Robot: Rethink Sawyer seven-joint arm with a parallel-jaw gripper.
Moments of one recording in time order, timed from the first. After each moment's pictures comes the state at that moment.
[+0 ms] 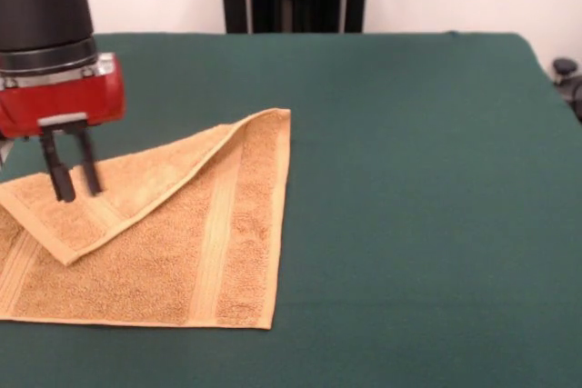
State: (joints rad) arm -0.79 -0.48 0.53 1.33 -0.43 0.64 1.18
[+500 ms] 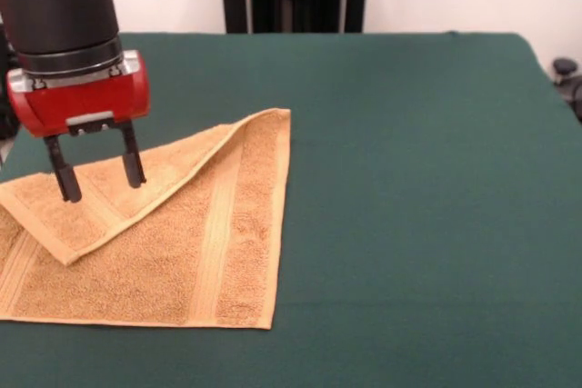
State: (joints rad) arm -0.76 -0.49 0.53 1.32 -0.46 0.68 1.18
